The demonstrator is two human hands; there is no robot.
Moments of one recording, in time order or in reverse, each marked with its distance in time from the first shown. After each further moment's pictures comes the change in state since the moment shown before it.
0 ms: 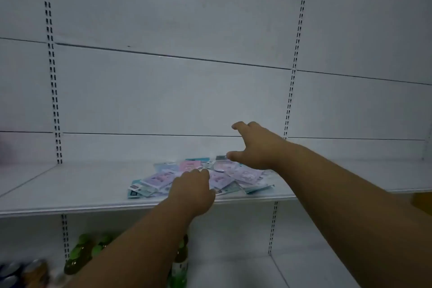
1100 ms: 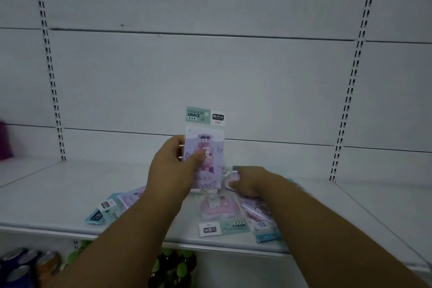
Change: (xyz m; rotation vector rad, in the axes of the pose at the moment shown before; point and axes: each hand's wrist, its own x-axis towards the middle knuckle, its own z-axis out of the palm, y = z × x) left_hand 0.088 0.018 -0.010 -1.119 0.476 -0.394; right_hand 0.176 0.110 0.184 0.080 -0.430 0.012
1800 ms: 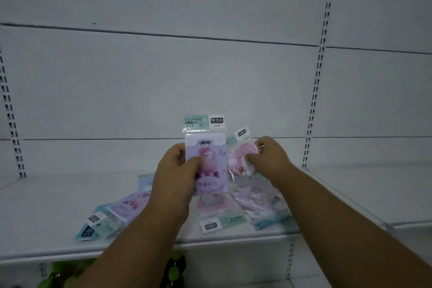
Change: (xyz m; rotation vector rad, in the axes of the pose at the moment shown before) left_hand 0.003 -0.009 -0.004 -0.269 -0.142 -0.114; right_hand -0.048 0.009 -0.032 0.790 0.667 0.134
